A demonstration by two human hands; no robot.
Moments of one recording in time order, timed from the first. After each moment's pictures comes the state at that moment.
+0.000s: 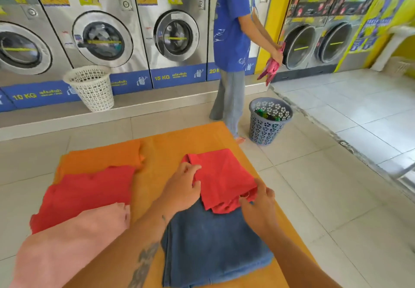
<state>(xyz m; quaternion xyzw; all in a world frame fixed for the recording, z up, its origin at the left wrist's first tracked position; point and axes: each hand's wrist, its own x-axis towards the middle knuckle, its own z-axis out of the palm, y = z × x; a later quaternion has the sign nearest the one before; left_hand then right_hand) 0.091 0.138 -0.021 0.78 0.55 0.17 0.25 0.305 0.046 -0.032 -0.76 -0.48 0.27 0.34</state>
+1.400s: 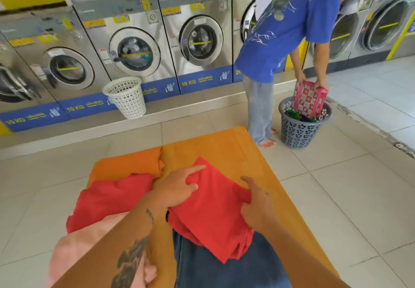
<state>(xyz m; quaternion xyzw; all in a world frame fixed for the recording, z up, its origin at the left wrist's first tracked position) 0.058 0.171 0.015 0.74 0.58 0.12 0.33 0.294 0.099 -0.023 -0.69 -0.56 0.36 0.29</state>
